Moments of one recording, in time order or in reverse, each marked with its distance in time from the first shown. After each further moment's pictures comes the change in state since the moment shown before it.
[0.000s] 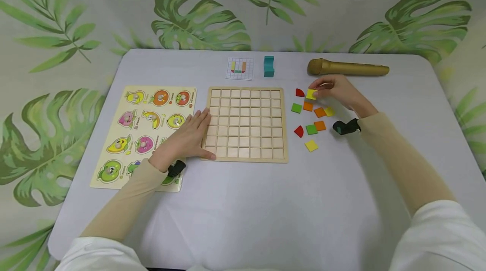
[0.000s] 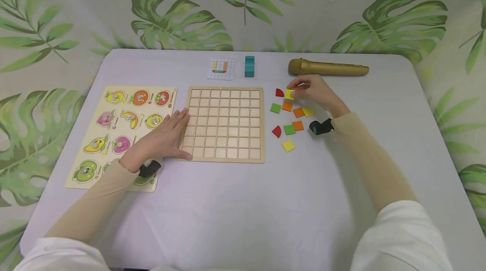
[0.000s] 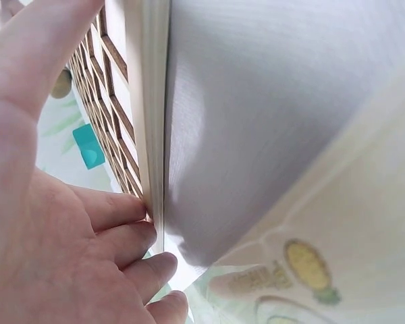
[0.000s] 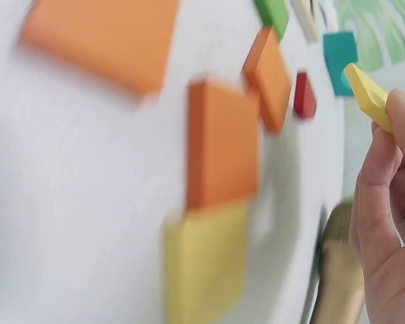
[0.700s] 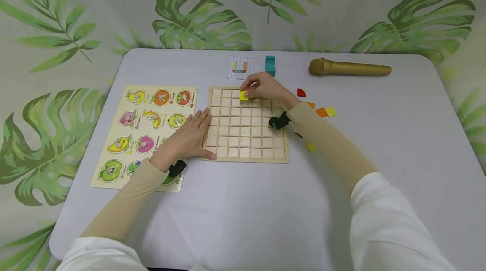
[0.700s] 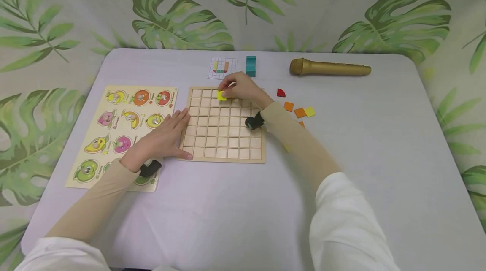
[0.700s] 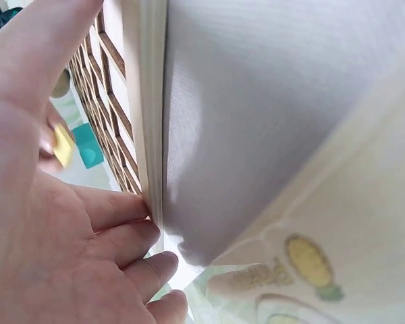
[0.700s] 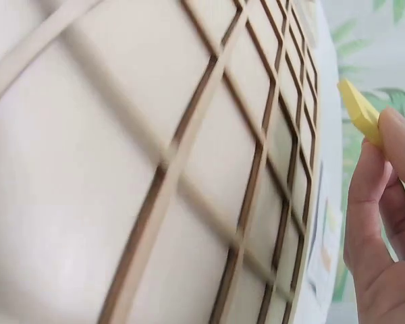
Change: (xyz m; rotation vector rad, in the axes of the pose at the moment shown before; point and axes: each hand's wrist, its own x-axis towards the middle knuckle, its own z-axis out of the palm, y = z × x) left_hand 0.001 -0.001 -0.001 -0.019 -0.003 -0.013; right_hand 0.074 -0.085 0.140 0.044 -0.206 -0.189
